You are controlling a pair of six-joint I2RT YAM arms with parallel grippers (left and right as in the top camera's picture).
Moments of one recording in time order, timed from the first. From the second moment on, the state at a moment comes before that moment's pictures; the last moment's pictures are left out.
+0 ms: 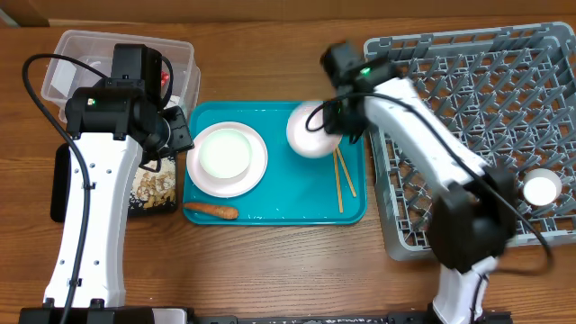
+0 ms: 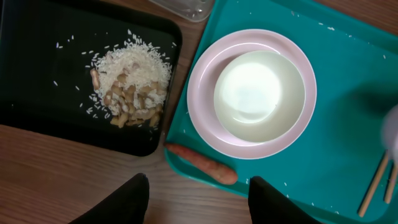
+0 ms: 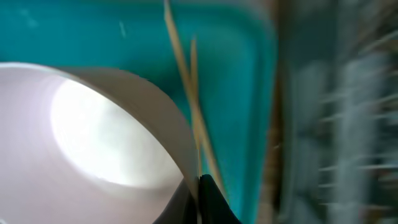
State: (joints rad) left arm -0.04 1.54 1.62 -1.36 -0.07 -0.39; right arm 0.44 2.01 1.81 -1.16 0.05 0.42
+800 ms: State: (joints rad) left arm -0.04 1.54 1.62 -1.31 -0.07 -0.40; right arm -0.21 1.83 1.91 -0.90 1.14 0.42
